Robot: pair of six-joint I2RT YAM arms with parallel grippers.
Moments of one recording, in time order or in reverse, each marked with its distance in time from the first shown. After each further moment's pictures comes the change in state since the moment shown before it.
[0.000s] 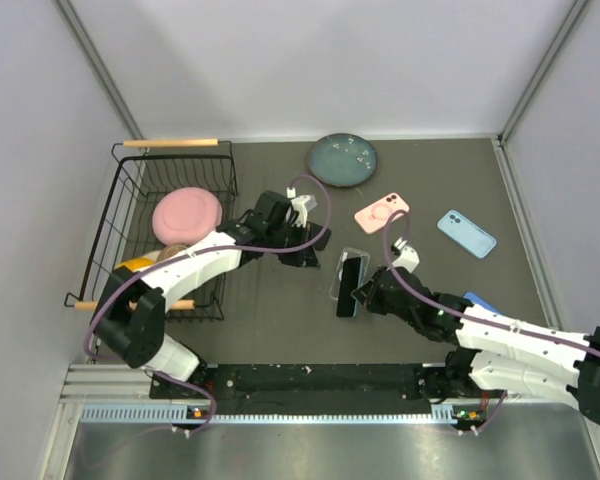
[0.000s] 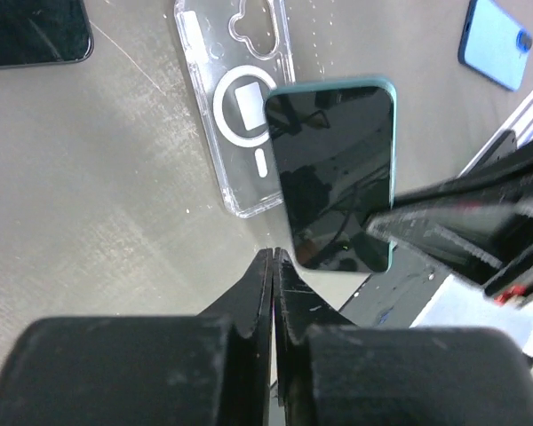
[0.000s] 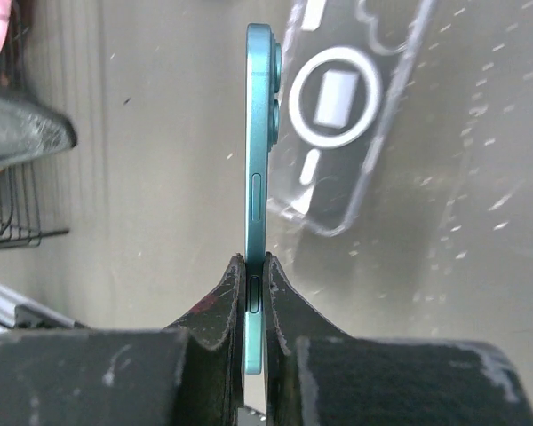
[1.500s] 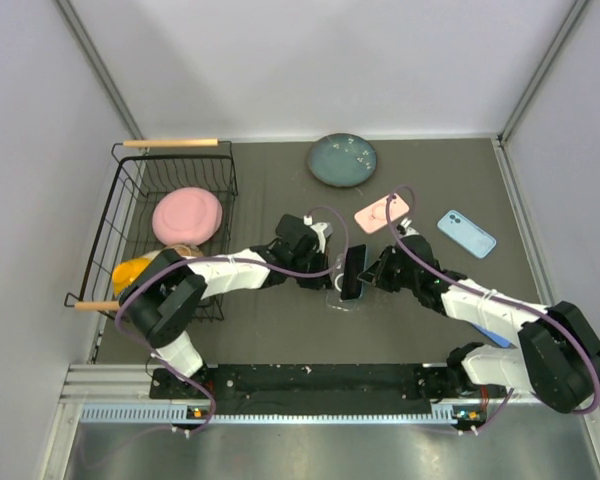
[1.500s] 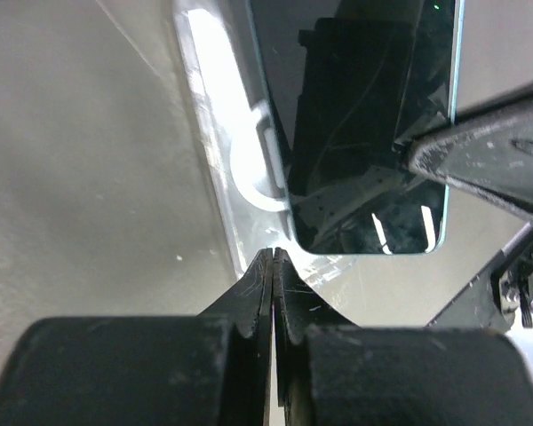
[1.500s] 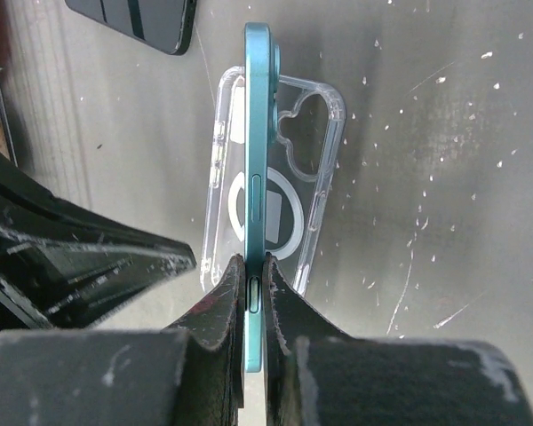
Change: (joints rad) left arm -0.165 0.171 -0.159 0.320 -0.167 -0.145; right arm -0.454 0.251 0.011 0.204 -0.449 -0.180
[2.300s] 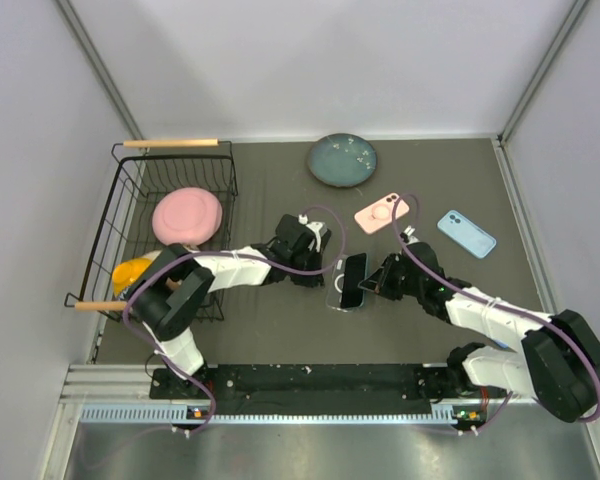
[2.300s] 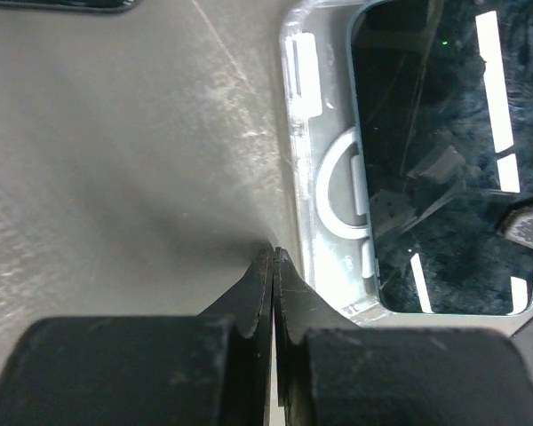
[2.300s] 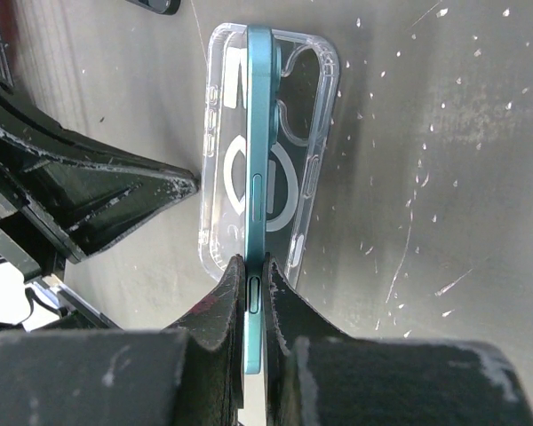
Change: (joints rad) left arm 0.045 0.054 0.019 -0.032 -0.090 0.067; right arm -0.013 -0.050 -0.073 0.022 -0.070 0.045
